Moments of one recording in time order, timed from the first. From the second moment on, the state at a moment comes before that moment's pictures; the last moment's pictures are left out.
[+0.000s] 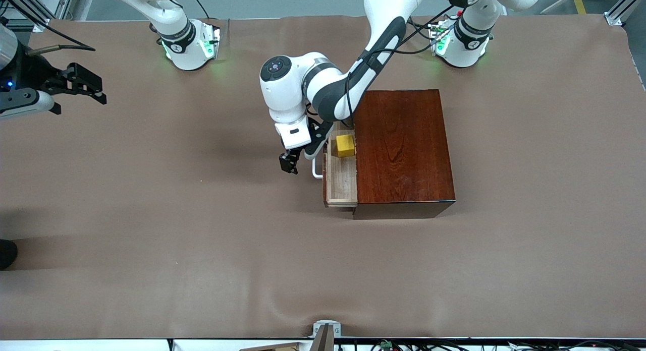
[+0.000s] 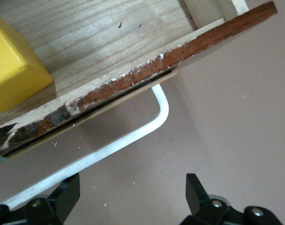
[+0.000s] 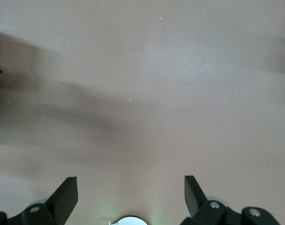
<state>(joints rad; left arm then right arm) -0.99 0.81 0.08 -1.20 0.18 2.06 -2.11 0.00 -0.02 0.07 -1.51 0.04 1.41 -0.14</state>
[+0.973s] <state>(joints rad) -0.98 0.81 0.09 -1.20 0.18 1.84 -2.11 -0.06 -0.02 0.07 -1.47 0.03 1.40 -0.15</state>
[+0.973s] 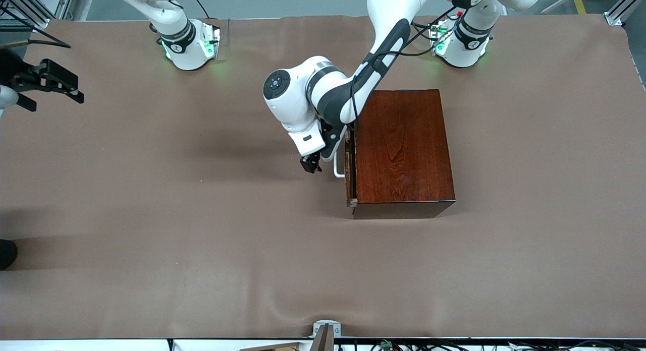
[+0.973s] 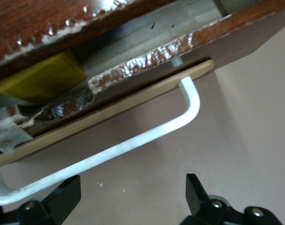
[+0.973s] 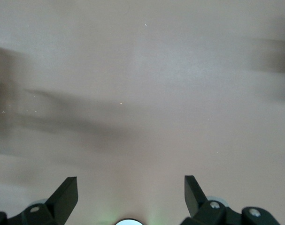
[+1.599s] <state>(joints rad) -0.97 0.81 0.09 -1.21 0.18 1.78 -2.11 -0.06 -0.02 0.08 -1.47 0.03 1.40 -0.15</state>
